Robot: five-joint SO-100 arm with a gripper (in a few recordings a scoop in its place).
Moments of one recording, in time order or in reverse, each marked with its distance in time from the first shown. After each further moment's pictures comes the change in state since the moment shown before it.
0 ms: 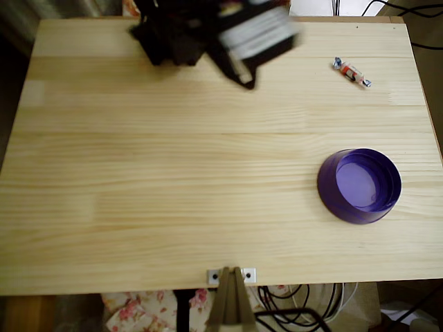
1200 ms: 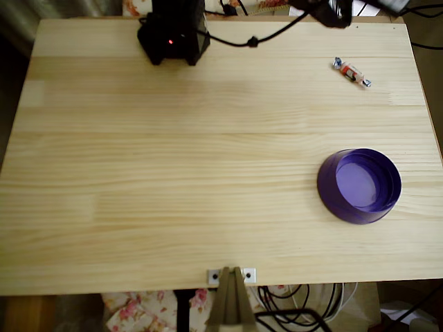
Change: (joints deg) arm -40.4 -14.0 10.9 -29.1 26.6
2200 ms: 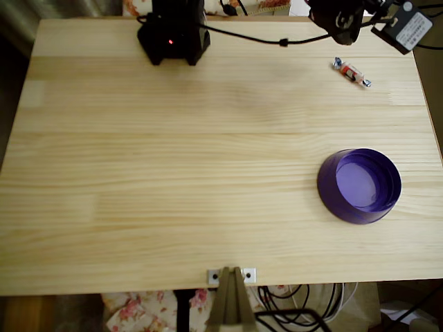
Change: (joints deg) arm -5.4 -32.9 -18.2 -3.4 4.0
